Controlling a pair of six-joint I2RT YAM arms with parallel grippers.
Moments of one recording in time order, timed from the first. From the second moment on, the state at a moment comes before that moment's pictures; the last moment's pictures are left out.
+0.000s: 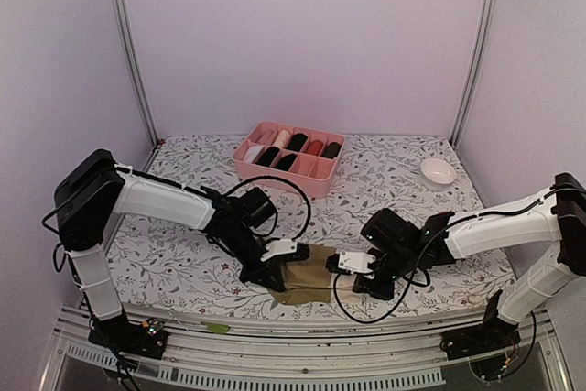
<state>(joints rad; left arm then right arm) -0.89 1.86 1.06 -0.47 0.63 0.54 1.00 1.50 0.73 -0.34 -0.15 -0.35</state>
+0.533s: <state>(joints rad) -0.88 1.72 0.99 -0.50 0.67 0.62 1.02 1.40 0.76 -0.48 -0.19 -0.33</state>
